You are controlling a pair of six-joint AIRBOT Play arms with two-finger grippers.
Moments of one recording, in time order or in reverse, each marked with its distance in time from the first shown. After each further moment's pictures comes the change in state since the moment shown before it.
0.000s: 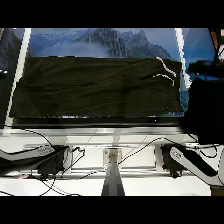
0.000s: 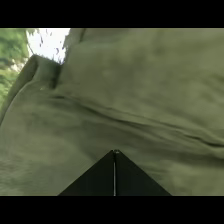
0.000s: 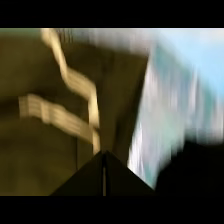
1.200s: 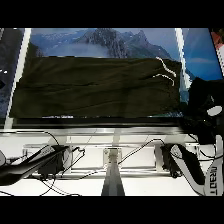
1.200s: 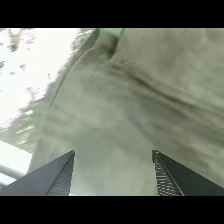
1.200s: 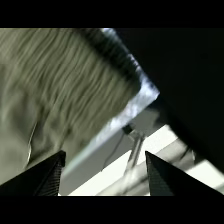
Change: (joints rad) left arm -0.023 0.224 -0.261 0.270 0.154 -0.126; right arm -0.257 0.191 -0.656 0.175 -0.058 0.487
